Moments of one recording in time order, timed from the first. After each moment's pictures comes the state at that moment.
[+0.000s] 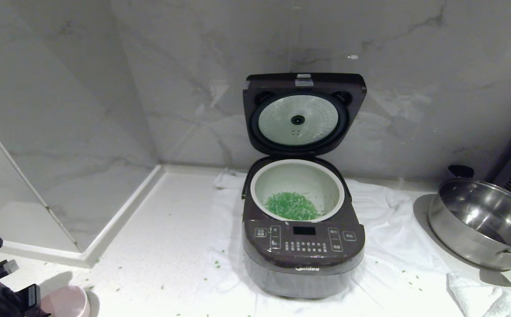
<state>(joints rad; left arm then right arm) 0.63 2.00 -0.74 0.17 -0.08 -0.01 0.00 0.00 0.00 0.00 0.00 0.00</state>
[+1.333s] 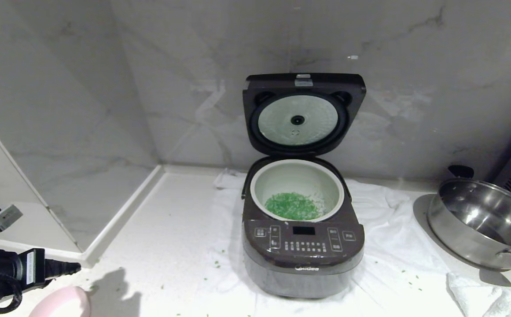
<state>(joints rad) 0.31 1.33 -0.65 0.30 -0.35 -0.07 0.00 0.00 0.00 0.00 0.00 0.00</state>
